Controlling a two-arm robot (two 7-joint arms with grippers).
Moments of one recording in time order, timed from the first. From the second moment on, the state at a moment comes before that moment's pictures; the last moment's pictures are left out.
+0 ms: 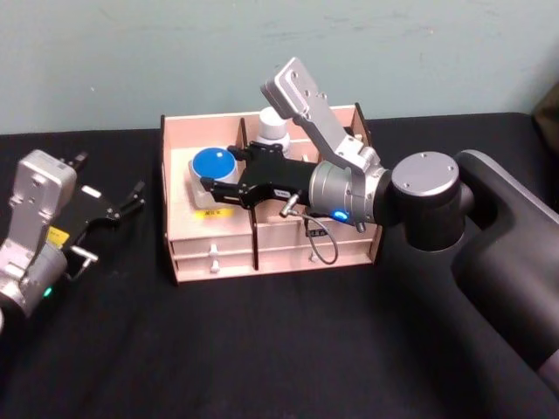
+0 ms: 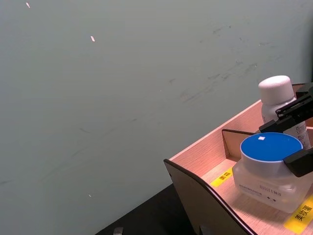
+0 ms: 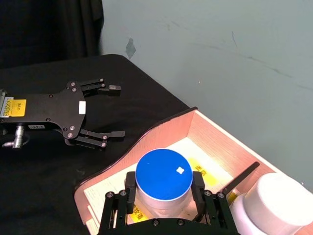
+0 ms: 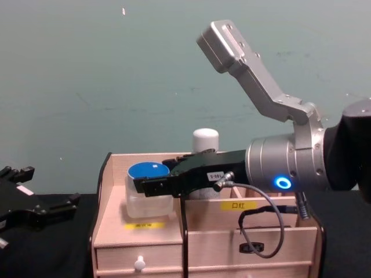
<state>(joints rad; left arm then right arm) -0.20 0.60 0.45 -1.41 -0.25 -0.12 0.03 0.60 0.21 -0.62 -1.24 0.22 0.27 0.51</state>
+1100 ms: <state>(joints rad) -0.20 0.60 0.45 -1.41 -0.25 -0.12 0.03 0.59 0.21 -0.62 -1.24 0.22 0.27 0.51</state>
